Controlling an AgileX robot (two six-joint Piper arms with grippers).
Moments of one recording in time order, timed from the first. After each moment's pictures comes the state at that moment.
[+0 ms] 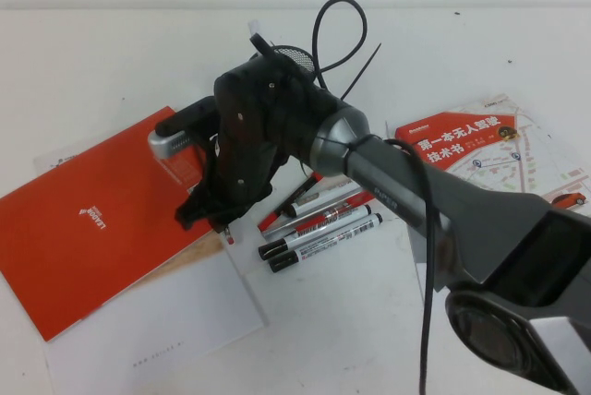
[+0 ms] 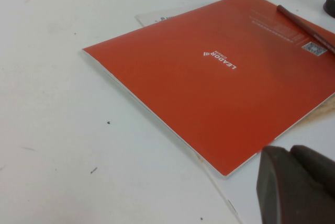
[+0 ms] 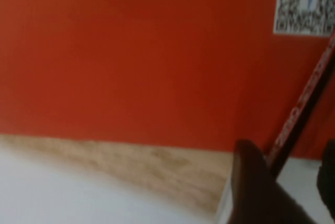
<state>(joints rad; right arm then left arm) 0.78 2.51 -2.43 0.06 1.23 0.00 -0.07 -0.01 0.02 -0.04 0.39 -0.03</state>
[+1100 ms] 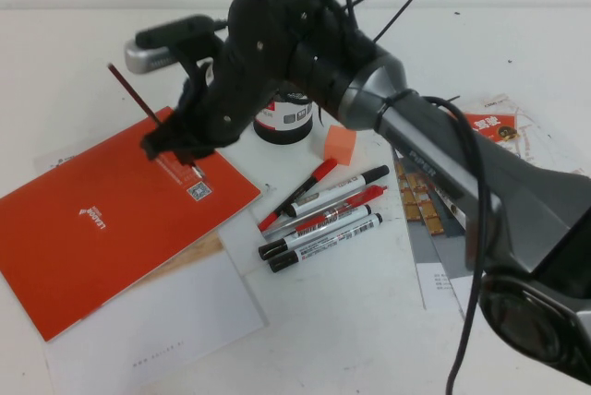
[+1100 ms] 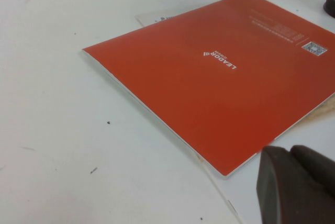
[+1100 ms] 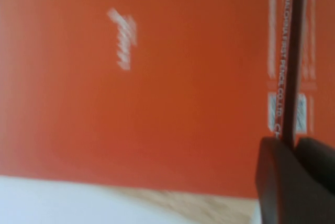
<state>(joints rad) 0.76 2.41 -2.52 0.19 1.17 0.00 -0.07 -0.01 0.02 -0.04 0.39 -0.03</state>
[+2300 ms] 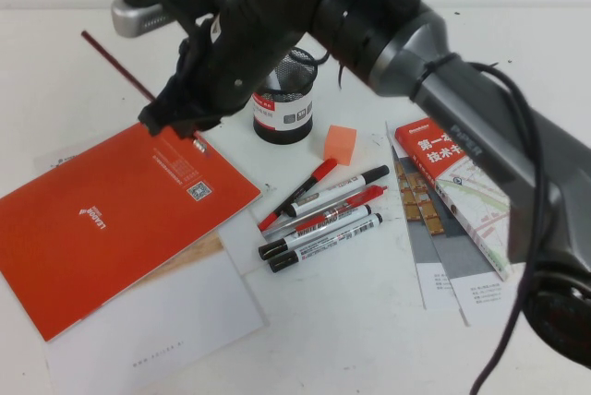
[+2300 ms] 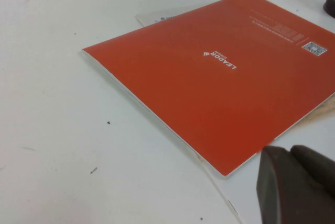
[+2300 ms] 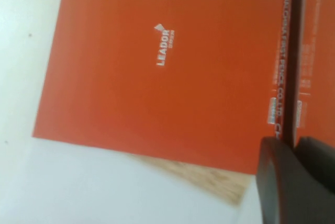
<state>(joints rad) 0.76 2.29 -2.52 0.20 1.25 -0.09 -0.07 -0.01 0.02 -0.04 0.39 -0.03</state>
